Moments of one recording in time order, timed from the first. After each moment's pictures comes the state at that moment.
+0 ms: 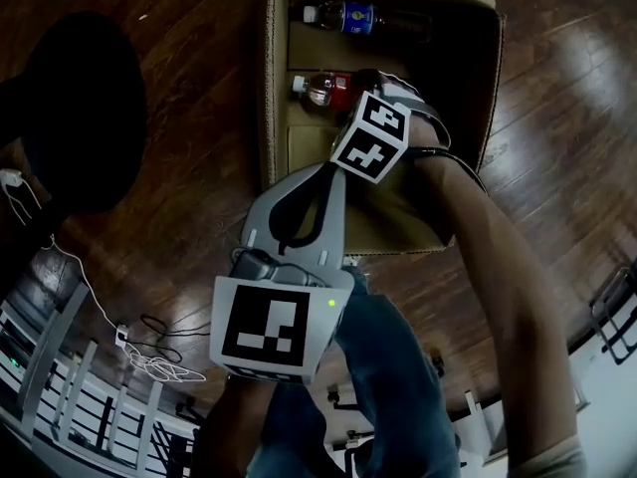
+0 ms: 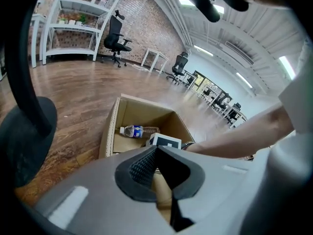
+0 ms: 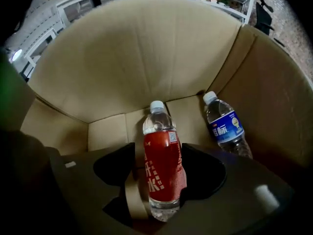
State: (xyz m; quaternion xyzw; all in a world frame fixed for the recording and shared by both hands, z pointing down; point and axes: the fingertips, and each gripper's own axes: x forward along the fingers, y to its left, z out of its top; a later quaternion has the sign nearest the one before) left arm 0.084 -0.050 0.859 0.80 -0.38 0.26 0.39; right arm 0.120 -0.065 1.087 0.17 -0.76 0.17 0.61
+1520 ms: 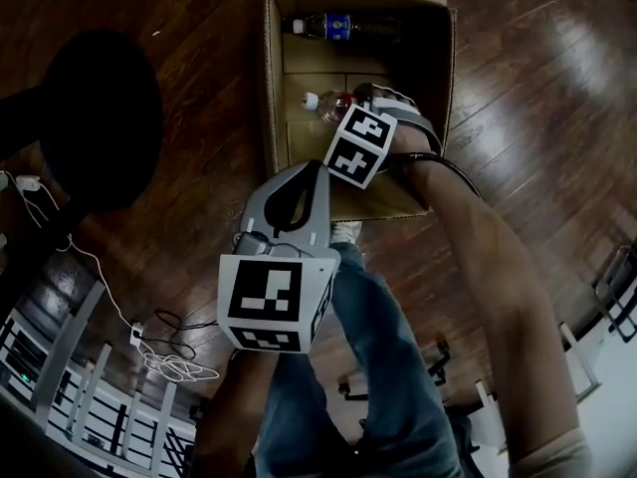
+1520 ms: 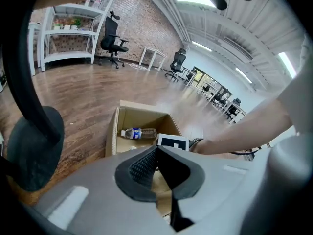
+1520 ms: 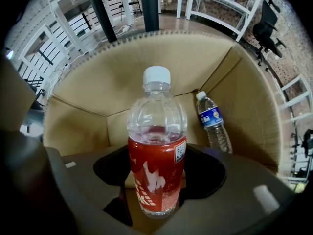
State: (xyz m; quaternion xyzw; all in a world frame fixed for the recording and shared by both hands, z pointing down) left arm 0.071 -0.034 0.809 0.80 -0.38 0.28 0.38; right arm 0.142 -0.038 1.023 0.18 -0.70 0.17 0.67
